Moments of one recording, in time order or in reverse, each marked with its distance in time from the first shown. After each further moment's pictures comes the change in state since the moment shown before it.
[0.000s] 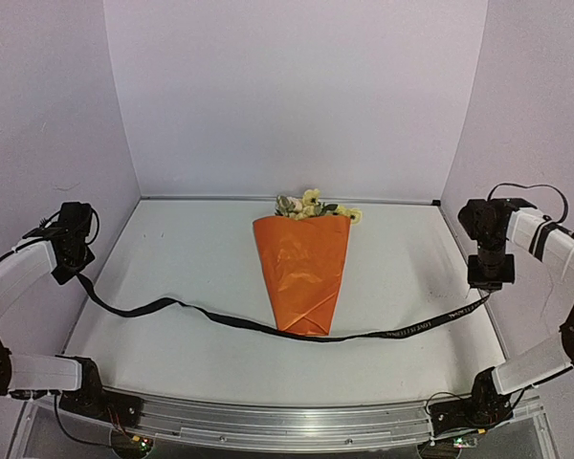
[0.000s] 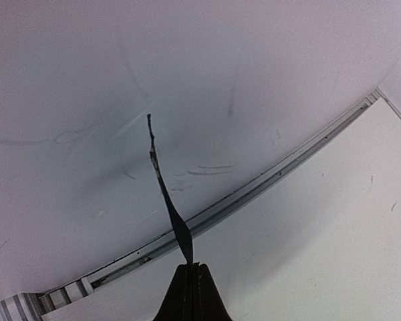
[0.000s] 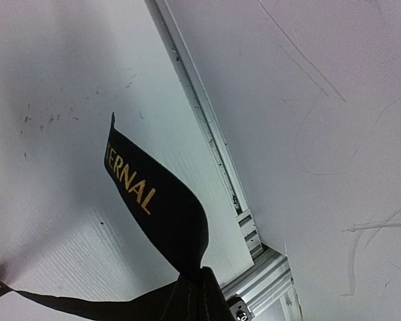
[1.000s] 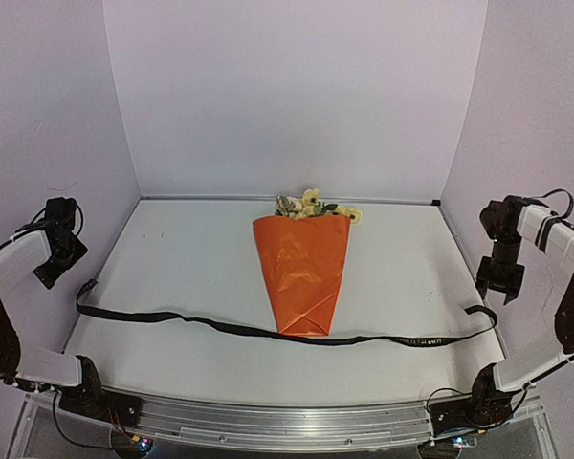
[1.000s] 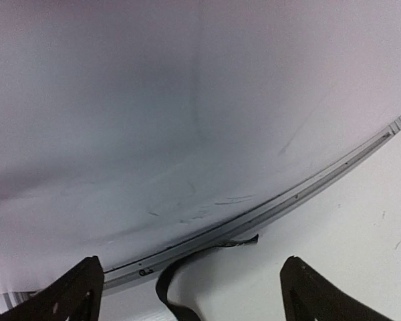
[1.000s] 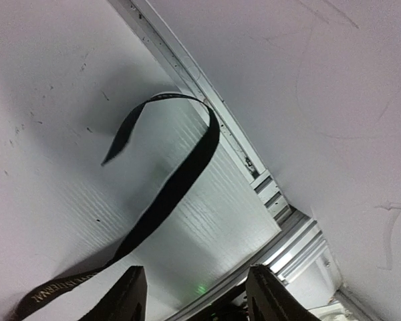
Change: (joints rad) left arm 0.190 0.087 0.044 0.048 0.103 0.003; right arm -0.222 0.059 0.025 -0.030 -0.189 0.051
